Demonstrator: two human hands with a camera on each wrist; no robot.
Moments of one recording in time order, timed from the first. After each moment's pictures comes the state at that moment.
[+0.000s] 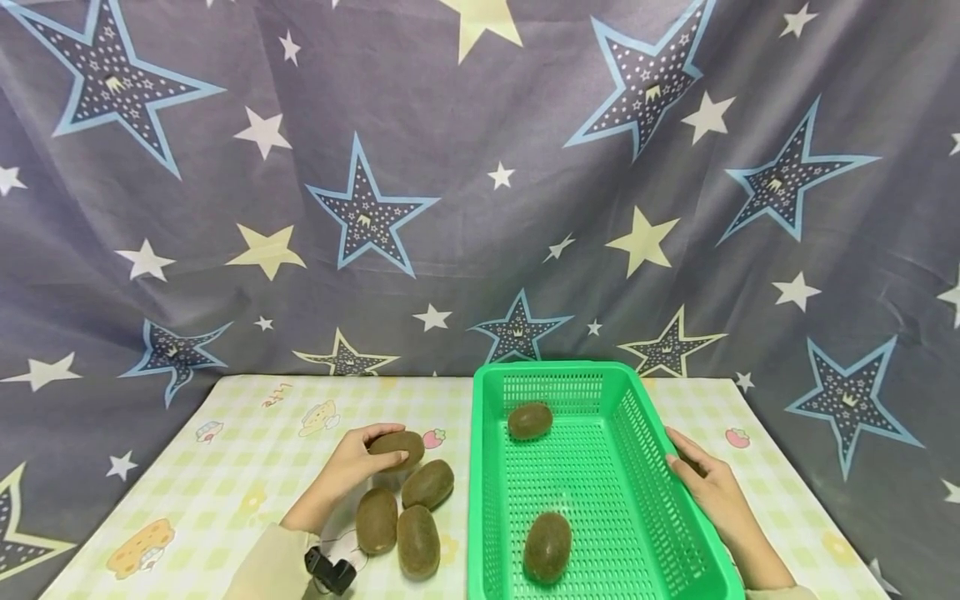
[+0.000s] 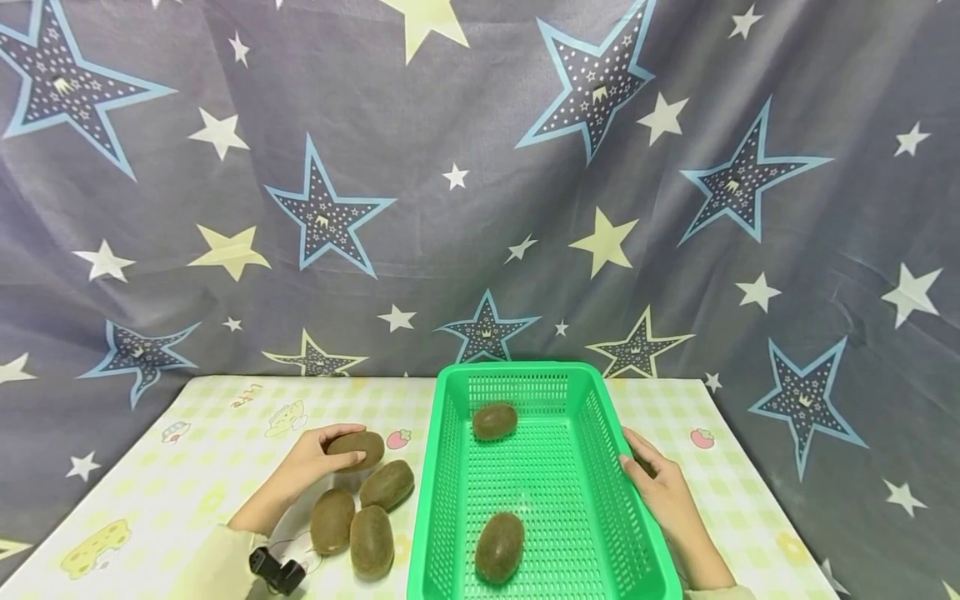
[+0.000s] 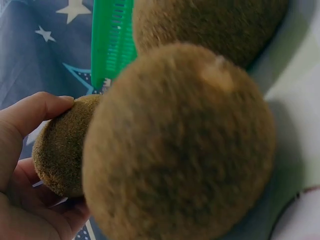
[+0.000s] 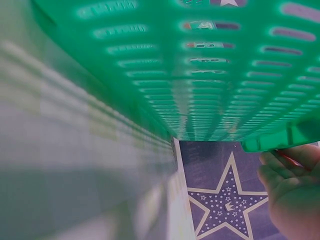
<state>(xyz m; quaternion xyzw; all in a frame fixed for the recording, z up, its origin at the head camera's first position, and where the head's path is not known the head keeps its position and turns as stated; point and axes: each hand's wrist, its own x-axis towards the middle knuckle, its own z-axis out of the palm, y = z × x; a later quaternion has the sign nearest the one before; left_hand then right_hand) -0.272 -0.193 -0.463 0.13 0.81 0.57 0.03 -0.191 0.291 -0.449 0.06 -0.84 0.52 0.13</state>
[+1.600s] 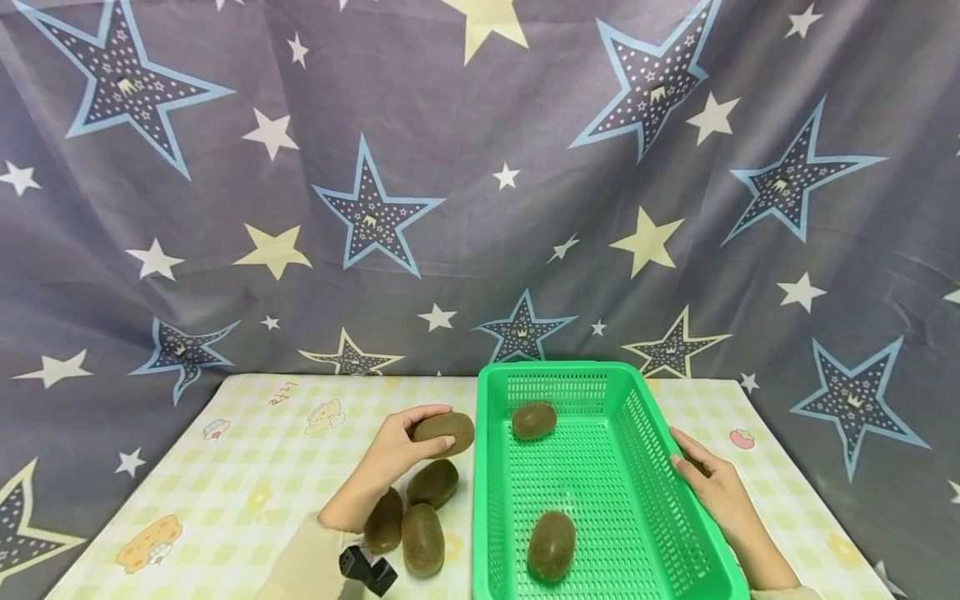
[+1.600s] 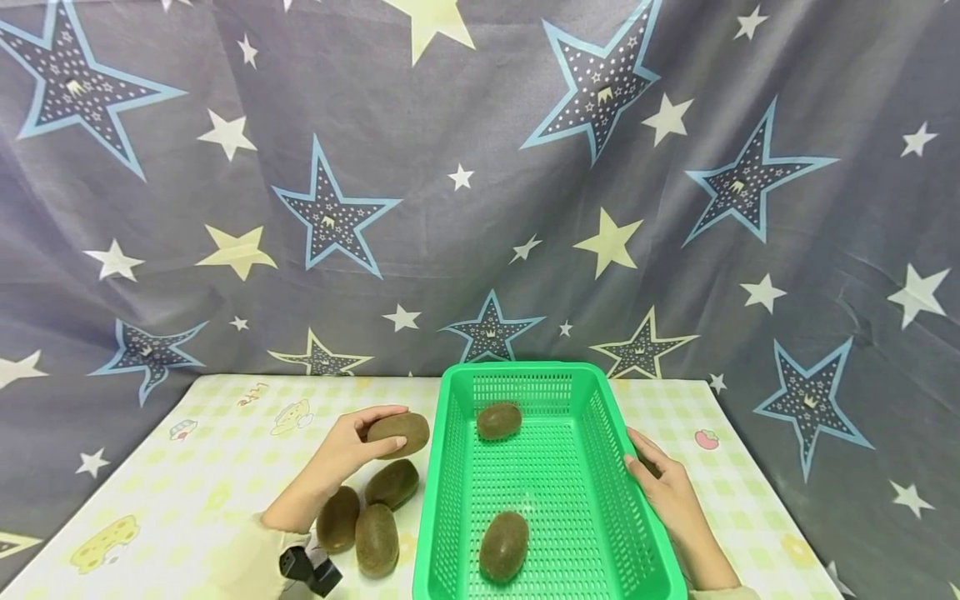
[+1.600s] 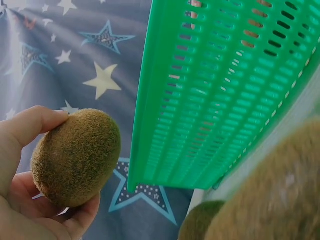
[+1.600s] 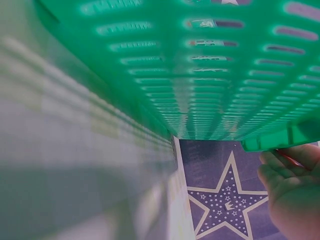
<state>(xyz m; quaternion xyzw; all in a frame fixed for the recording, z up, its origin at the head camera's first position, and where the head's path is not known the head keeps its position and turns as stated) -0.251 -0.132 -0.413 0.17 0.77 0.61 0.02 -0.192 0.292 -0.449 0.06 -0.85 0.51 0.13</state>
